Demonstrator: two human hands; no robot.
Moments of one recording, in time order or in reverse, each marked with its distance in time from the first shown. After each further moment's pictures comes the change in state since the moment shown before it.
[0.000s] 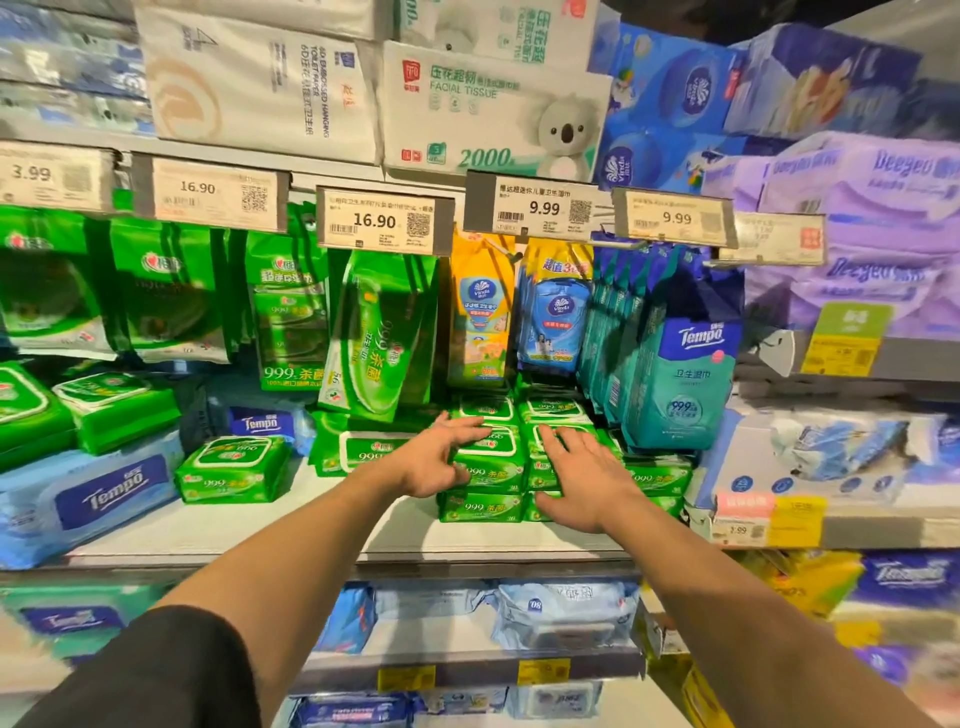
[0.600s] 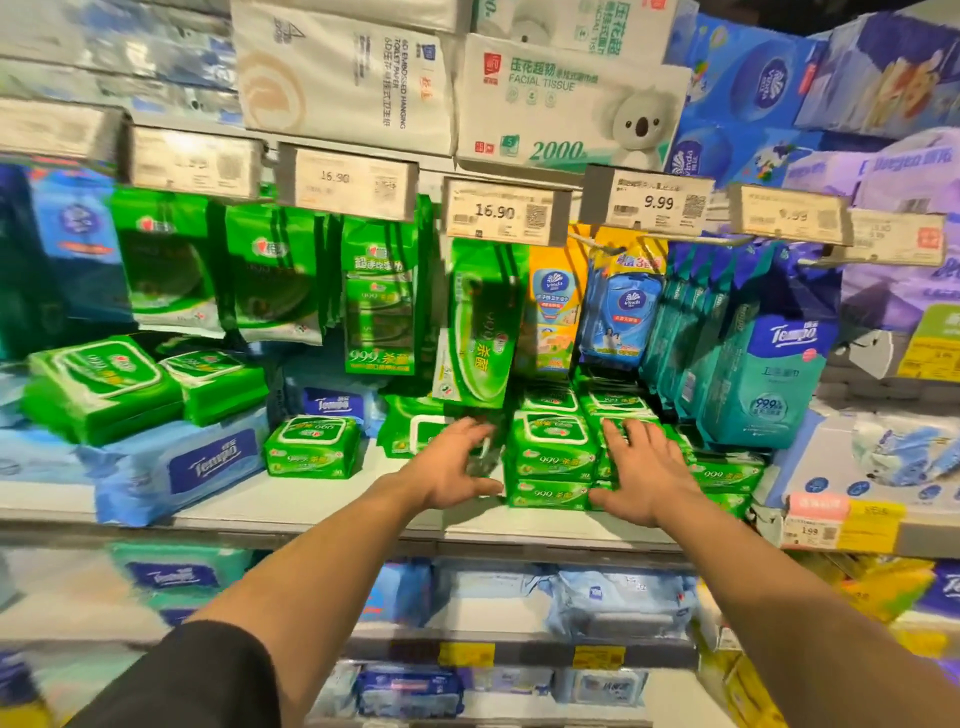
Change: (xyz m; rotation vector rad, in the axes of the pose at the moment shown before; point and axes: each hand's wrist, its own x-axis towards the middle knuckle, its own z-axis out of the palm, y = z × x) left_hand -0.061 -0.047 -0.010 0.131 0.161 -0.050; right_hand 0.000 -0.035 0.001 -0.079 0.004 0.152
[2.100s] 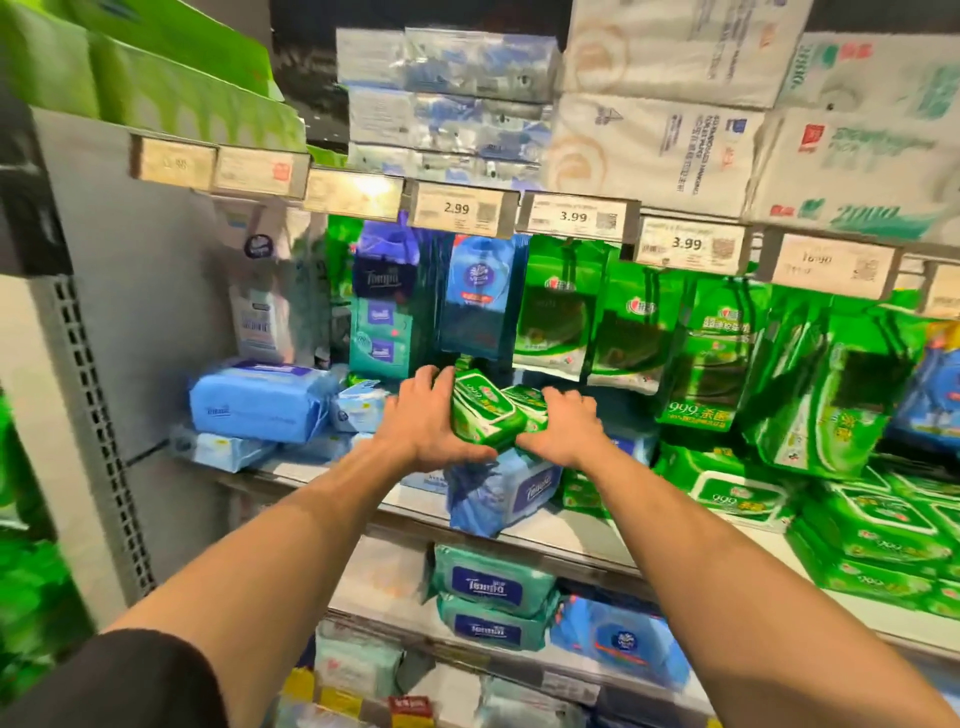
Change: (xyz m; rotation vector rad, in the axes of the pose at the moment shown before) left_hand -0.202 -0.230 -0.264 0.363 0.353 -0.332; right_hand 0.059 -0.450 -0.096 0.483 0.055 -0.205
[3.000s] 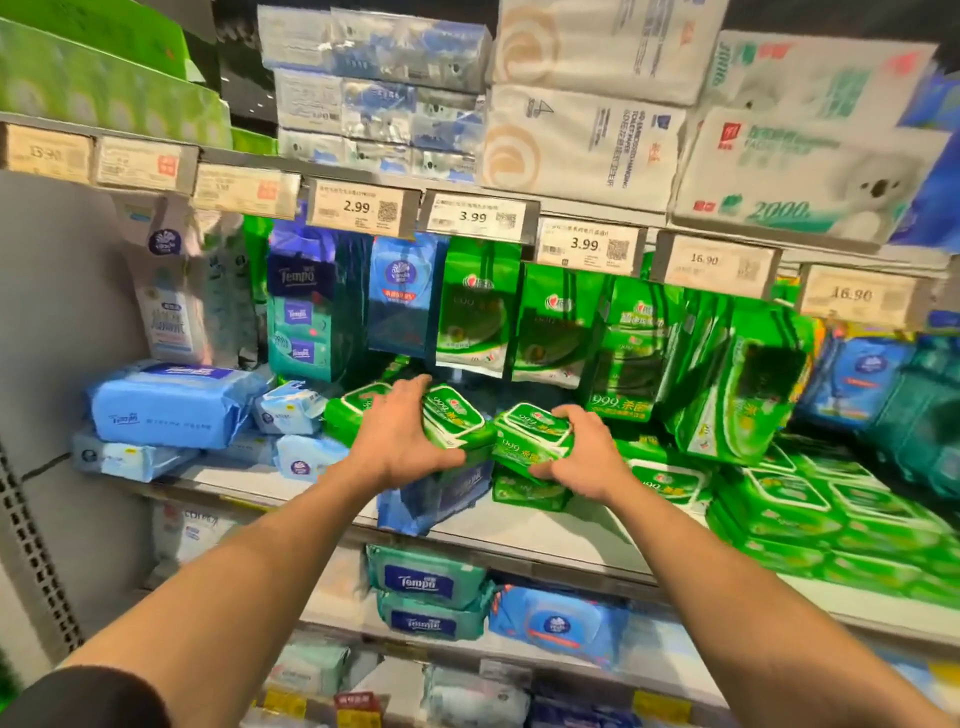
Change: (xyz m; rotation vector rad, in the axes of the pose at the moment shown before) left_hand -0.004 0.076 0.028 -0.232 0.012 -0.036; right_hand -0.051 0.120 -0.031 0.289 0.071 0.096
